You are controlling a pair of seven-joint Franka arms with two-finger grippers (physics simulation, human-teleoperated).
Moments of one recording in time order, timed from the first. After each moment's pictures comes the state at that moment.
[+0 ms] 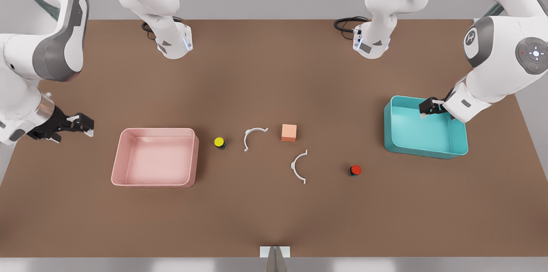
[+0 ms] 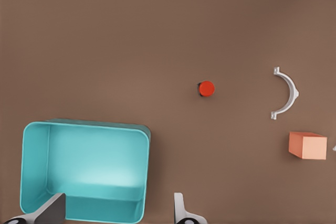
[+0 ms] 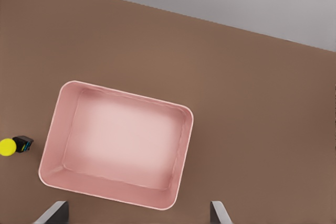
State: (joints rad) left arm 0.00 0.15 -0.07 -1.42 0.02 1.53 0.00; right arm -0.21 0.27 0.19 -1.28 -0.09 1.63 -0.27
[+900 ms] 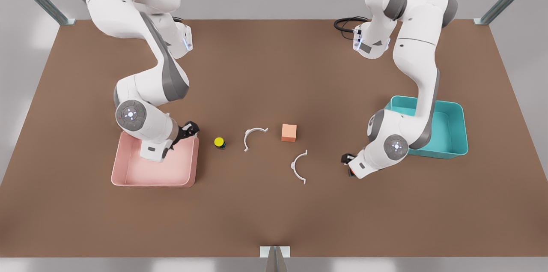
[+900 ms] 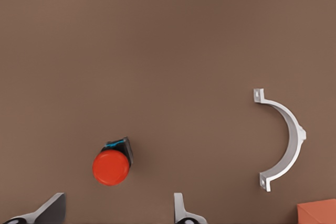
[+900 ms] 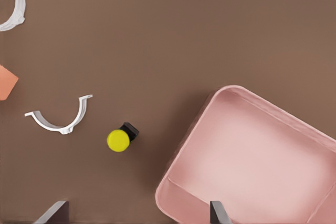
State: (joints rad) left arm -0.21 0.64 -0.07 -1.52 -0.03 2.10 -0.06; right arm 0.09 0.42 0.32 -1.44 -0.05 1.74 -0.17
